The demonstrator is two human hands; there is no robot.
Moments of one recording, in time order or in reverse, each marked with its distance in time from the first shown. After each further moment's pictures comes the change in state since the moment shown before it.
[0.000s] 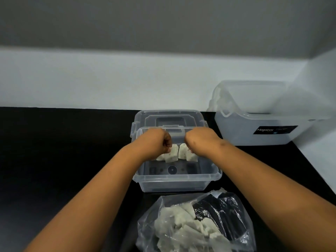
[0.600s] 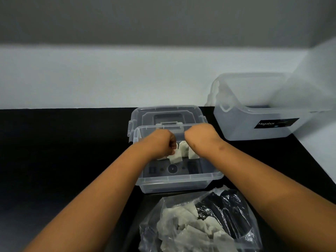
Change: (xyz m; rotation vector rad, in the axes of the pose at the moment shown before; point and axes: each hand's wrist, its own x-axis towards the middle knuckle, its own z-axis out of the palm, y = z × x) left_hand 0.027 0.003 0.015 0.000 -0.105 0.019; right_hand -0.005 -0.007 -0.008 -0.179 -0.028 0.006
